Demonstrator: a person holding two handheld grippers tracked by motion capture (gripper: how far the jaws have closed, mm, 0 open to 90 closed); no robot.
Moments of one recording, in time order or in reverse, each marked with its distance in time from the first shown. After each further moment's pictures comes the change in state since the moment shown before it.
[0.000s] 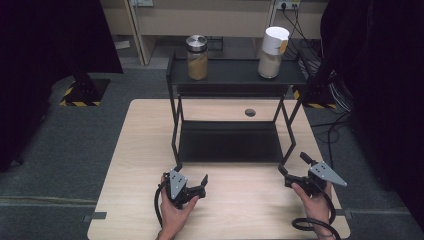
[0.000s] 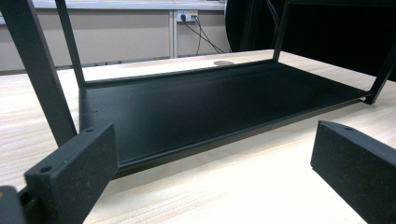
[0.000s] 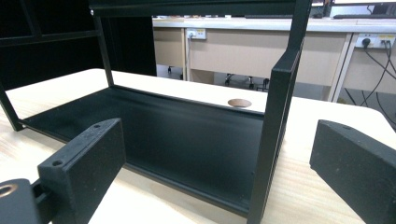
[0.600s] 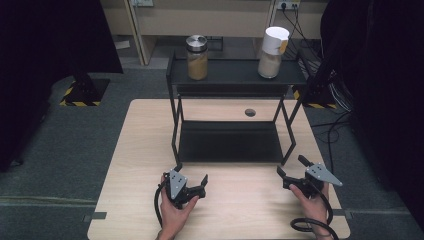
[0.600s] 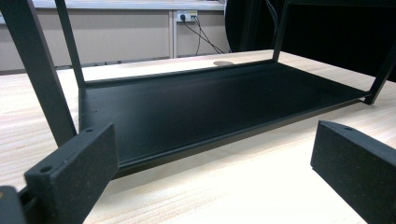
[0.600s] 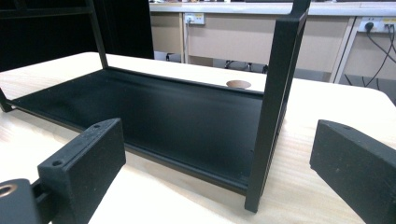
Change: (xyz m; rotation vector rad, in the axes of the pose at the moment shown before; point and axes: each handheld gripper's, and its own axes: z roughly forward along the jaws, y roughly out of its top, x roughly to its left) left arm 0.000 0.000 0.000 -0.001 -0.002 0.000; right arm -0.001 -0.008 0.006 0.052 -0.008 0.001
